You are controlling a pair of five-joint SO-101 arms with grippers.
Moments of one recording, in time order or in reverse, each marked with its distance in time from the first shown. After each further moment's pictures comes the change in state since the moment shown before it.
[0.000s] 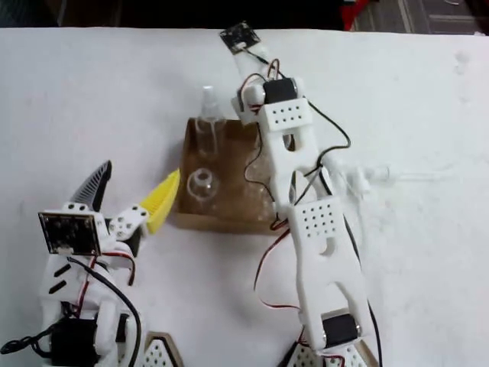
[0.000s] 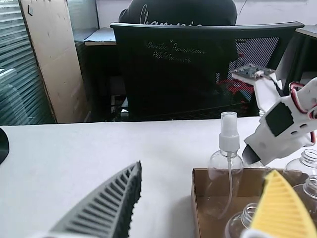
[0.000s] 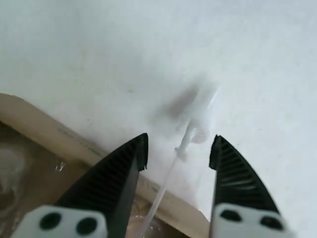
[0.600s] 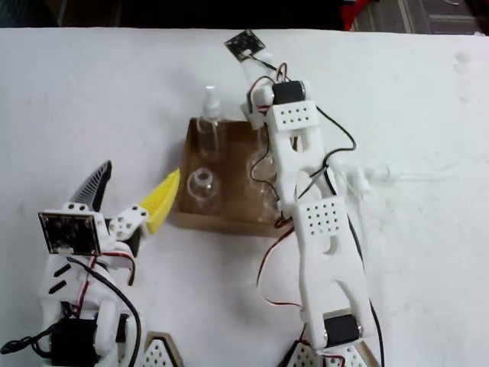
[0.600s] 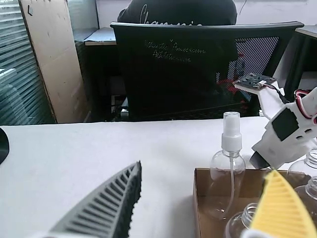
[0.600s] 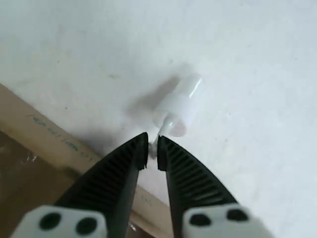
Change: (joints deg) left arm 0.0 0.0 0.0 0.0 0.0; right arm 2.4 2.5 -0.3 -0.2 6.7
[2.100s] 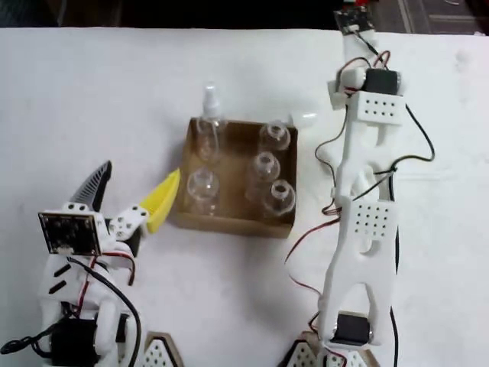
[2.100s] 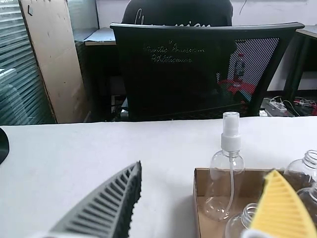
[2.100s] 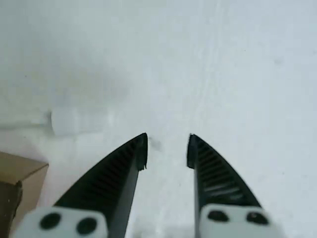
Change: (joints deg) left arm 0.0 0.0 0.0 0.0 0.0; right arm 19.8 -7.9 -1.9 6.5 -1.1
